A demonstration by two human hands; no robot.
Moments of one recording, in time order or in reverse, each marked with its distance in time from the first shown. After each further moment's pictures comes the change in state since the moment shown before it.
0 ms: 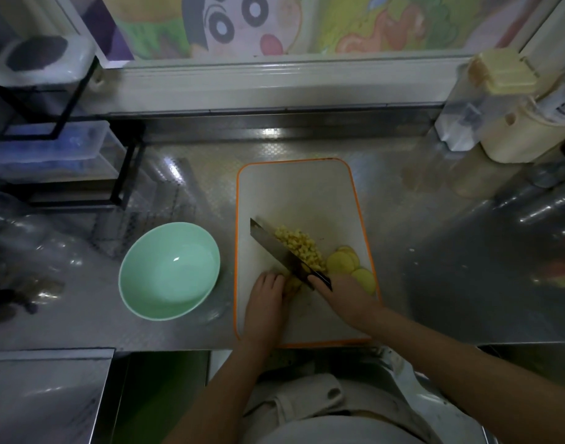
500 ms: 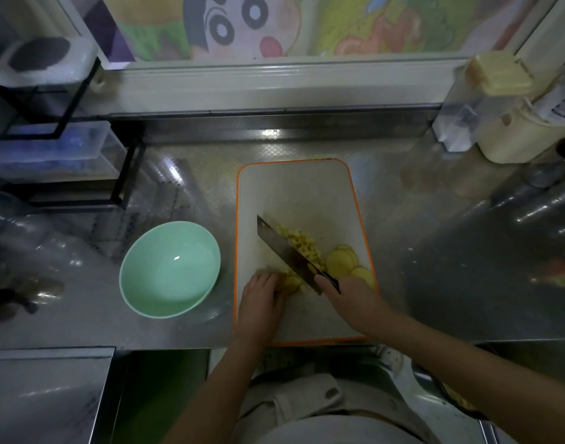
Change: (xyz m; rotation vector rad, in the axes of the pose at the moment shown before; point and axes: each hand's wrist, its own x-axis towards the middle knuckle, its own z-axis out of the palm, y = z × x) left_hand -0.003 -0.008 -0.009 -0.056 0.046 -0.015; right_hand -0.020 -0.003 -0.006 -0.102 0.075 0.030
